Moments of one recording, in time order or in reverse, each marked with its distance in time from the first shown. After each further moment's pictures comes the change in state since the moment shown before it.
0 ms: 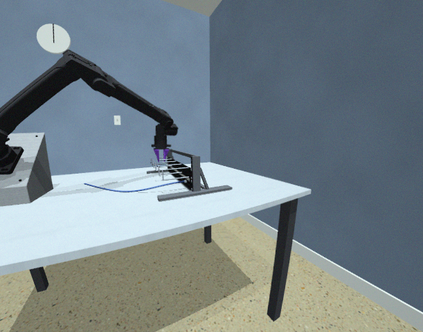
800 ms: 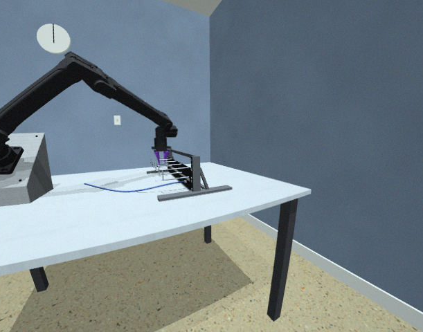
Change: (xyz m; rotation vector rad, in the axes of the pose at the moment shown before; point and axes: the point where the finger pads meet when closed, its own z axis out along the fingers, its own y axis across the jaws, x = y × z) arm -0.008 -0.004 0.012 0.023 -0.001 -0.001
